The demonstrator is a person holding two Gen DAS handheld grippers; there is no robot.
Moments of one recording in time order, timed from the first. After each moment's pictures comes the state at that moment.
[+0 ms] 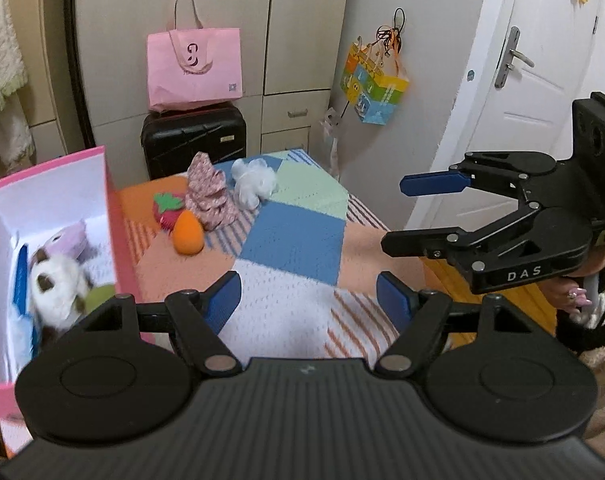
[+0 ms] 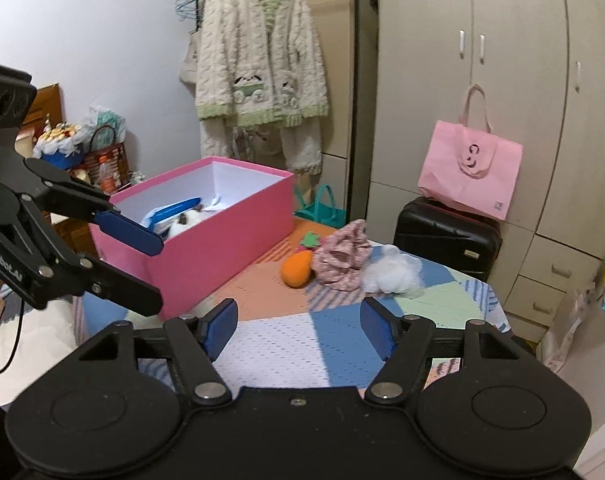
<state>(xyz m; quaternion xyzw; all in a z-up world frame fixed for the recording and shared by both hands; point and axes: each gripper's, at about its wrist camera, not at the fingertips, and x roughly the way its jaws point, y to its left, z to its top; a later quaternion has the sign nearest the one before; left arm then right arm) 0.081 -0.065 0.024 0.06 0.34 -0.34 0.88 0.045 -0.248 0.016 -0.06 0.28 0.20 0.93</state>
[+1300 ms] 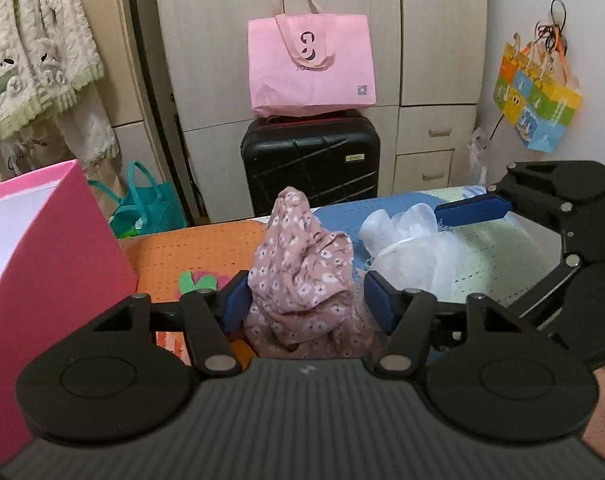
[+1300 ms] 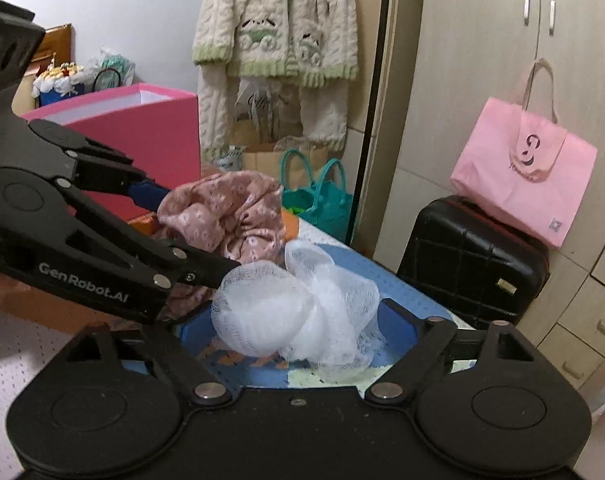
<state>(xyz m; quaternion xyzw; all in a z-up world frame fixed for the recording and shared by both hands) 0.278 -0.150 -0.086 0.08 0.31 -0.14 0.94 0.272 -0.287 -0.108 -0.14 0.29 0.29 0.90</state>
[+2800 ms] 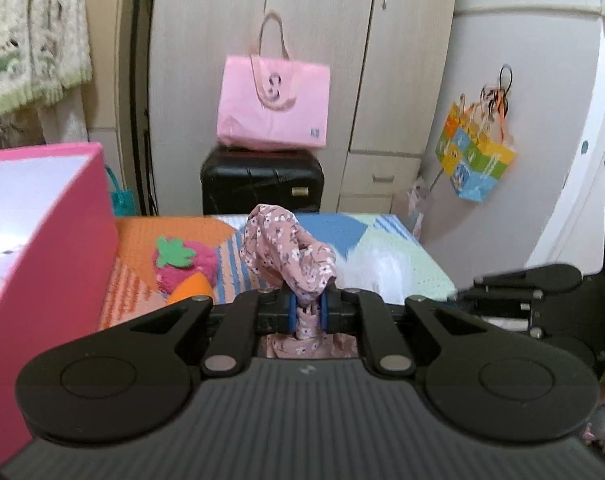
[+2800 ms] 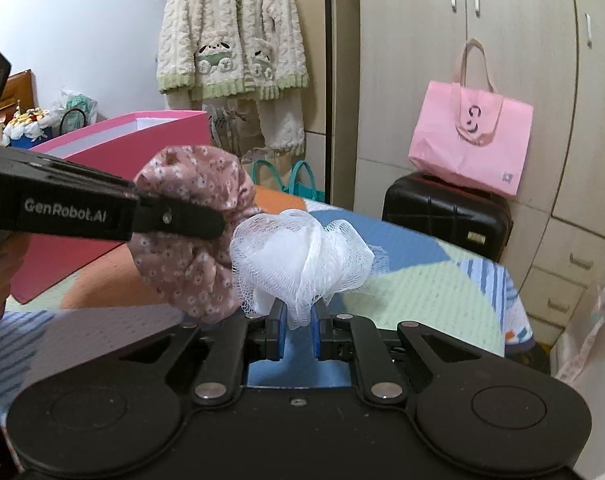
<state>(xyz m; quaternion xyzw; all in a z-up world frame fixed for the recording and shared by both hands) 0.185 -0.121 -0.062 -0.01 0.25 -0.20 0.95 0.174 -0.291 -0.102 -0.06 0.29 0.21 0.93</state>
